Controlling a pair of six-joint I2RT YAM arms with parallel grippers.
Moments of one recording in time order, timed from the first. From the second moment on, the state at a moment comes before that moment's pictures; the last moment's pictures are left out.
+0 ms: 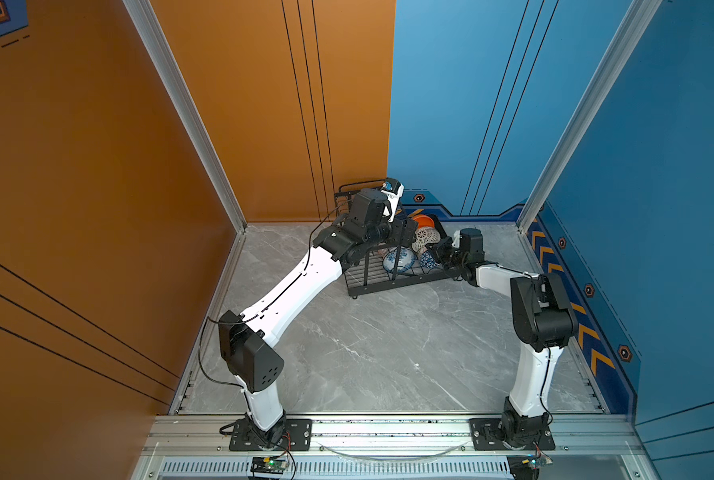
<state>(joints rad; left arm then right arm) -0.66 1.77 1.88 -0.50 -0.03 -0.16 0.15 2.01 1.26 0.28 -0.43 1.19</state>
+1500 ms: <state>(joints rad) -0.66 1.71 1.80 -0.50 -0.11 -0.19 0.18 2.08 1.45 -0.01 -0.45 1.12</state>
